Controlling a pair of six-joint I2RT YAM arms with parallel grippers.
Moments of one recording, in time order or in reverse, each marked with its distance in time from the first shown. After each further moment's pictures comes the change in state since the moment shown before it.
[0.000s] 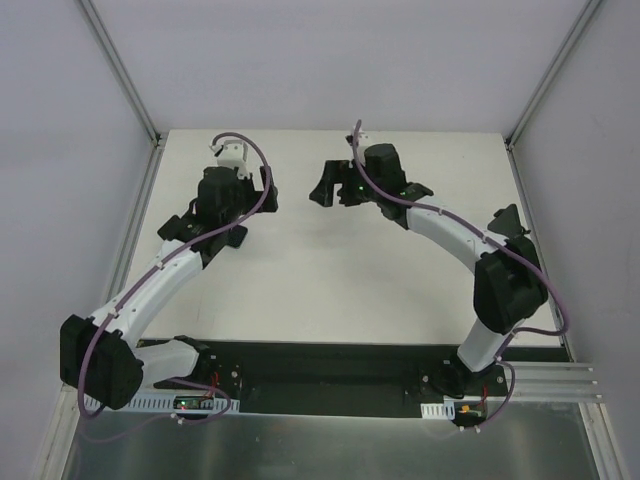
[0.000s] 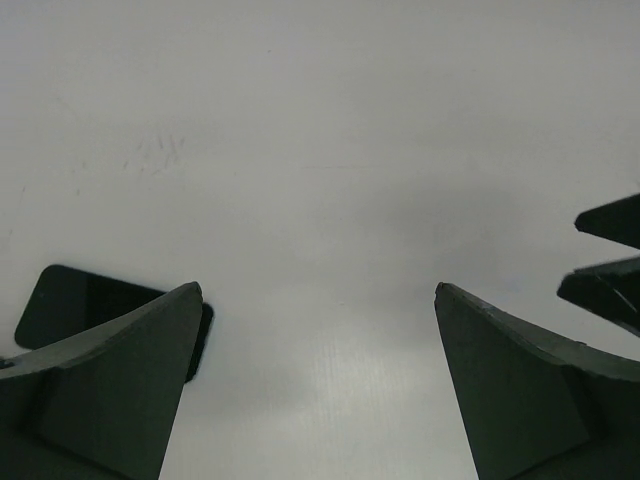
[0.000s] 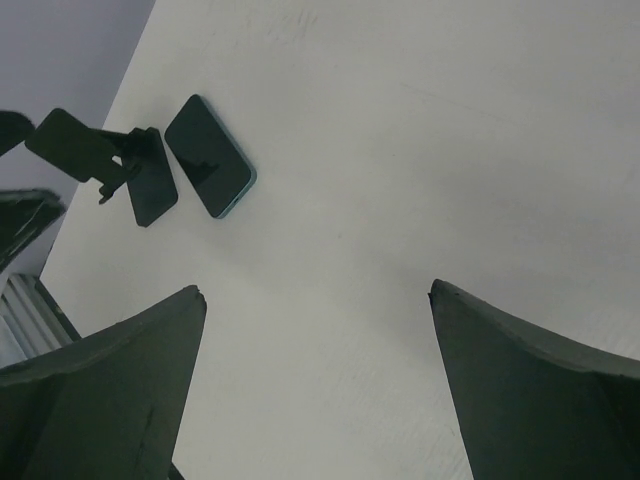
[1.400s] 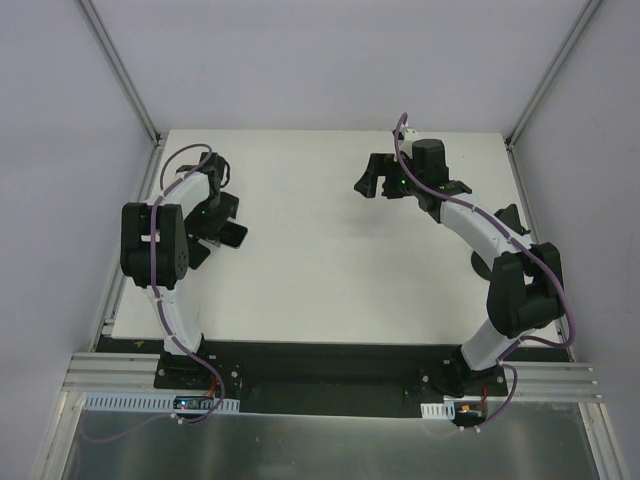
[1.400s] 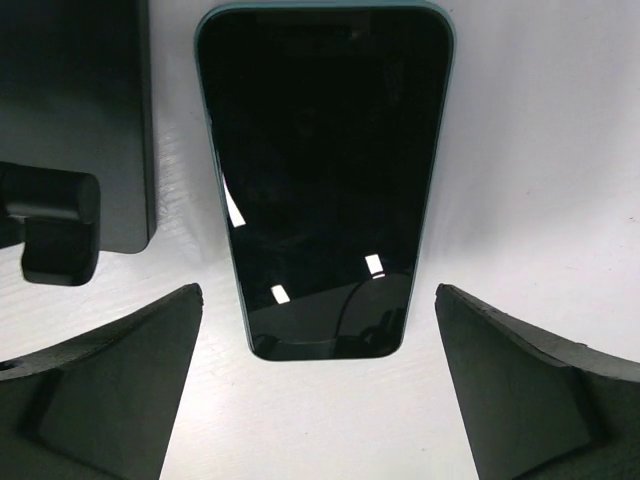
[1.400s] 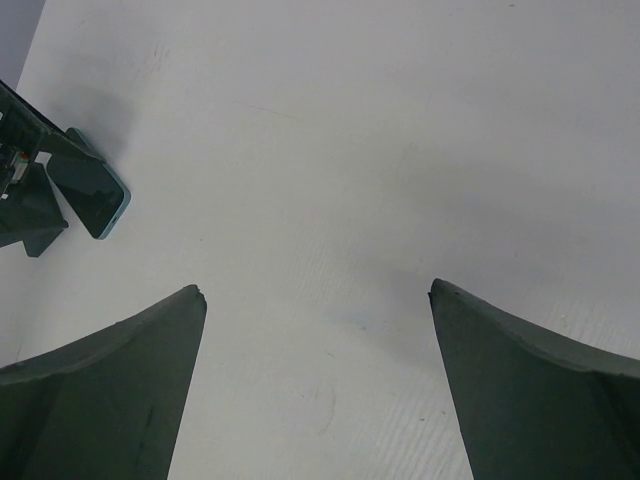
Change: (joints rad) left arm 0.384 0.776 0.442 -0.744 -0.030 -0.999; right arm -0.212 -0.044 -0.059 -0.042 -0.051 -0.156
